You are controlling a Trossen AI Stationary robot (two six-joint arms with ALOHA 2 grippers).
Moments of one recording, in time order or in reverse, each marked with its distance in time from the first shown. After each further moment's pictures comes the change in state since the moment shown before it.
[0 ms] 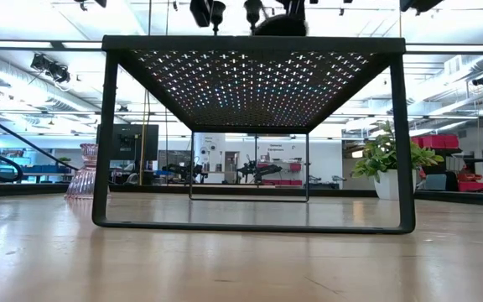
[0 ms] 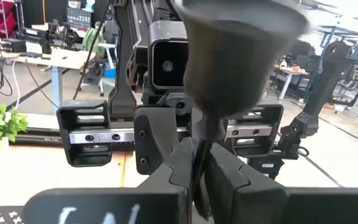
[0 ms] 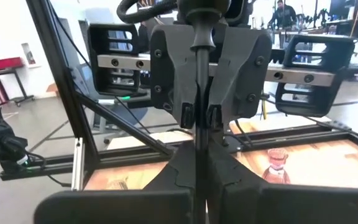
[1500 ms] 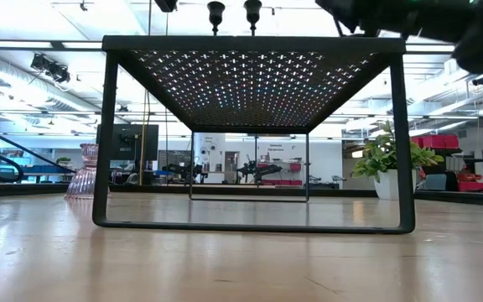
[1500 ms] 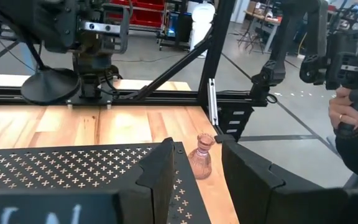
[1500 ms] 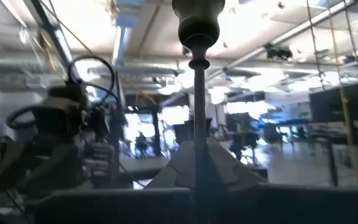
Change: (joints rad) left arm -0.104 -0.165 -0.001 -0.353 -0.034 0.014; right arm -0.052 -0.173 -0.509 0.869 0.240 -0.315
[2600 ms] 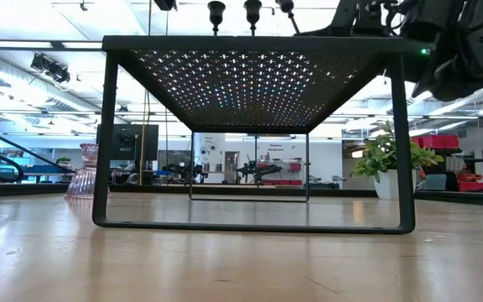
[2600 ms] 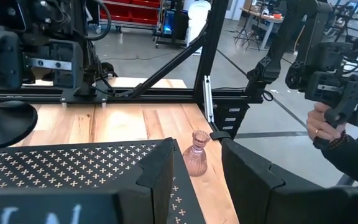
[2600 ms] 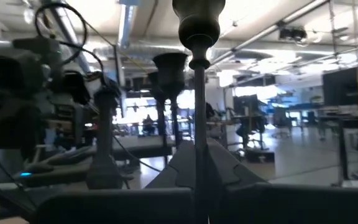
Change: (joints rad) left arm -0.017 0.001 0.000 -0.006 0.000 0.001; right arm -0.225 0.204 0.016 0.054 -0.231 0.143
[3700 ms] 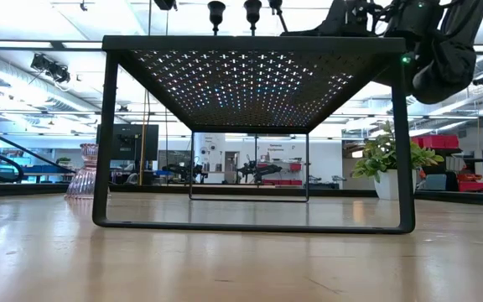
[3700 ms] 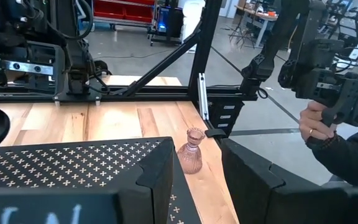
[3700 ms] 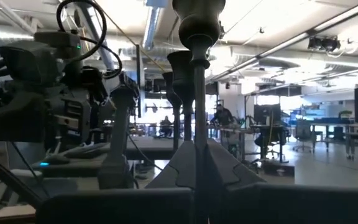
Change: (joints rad) left arm 0.000 0.000 0.000 -0.006 0.023 0.000; right arm -0.089 0.058 0.067 -0.001 -0.188 -0.012
